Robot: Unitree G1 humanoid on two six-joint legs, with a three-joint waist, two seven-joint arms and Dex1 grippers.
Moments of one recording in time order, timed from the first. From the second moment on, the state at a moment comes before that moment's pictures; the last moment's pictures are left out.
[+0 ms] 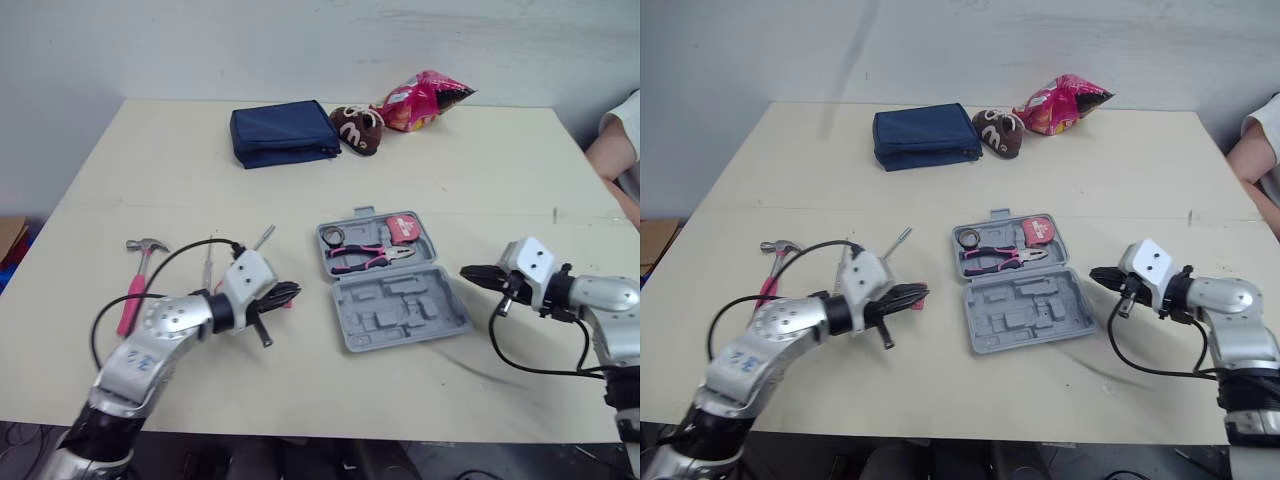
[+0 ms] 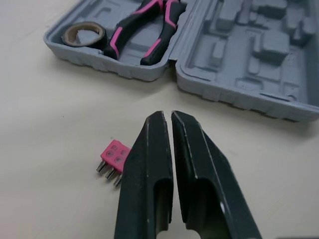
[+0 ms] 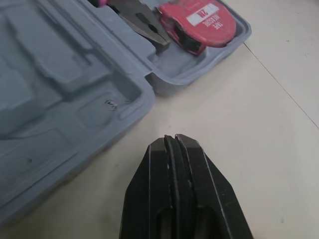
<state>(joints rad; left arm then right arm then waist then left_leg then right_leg) -0.29 0.55 -0.24 -0.35 -0.28 0.61 -0.55 -0.43 -0.79 -0.04 0.48 0.13 -0.14 1.04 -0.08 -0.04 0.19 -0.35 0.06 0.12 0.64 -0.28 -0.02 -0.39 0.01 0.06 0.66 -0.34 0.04</state>
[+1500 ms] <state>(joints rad) -0.42 0.41 -0.32 -0.14 -0.06 0.57 -0.64 -0.32 -0.76 -0.01 0.46 0.26 -0.23 1.35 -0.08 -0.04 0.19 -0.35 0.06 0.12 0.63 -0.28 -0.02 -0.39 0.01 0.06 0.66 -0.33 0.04</state>
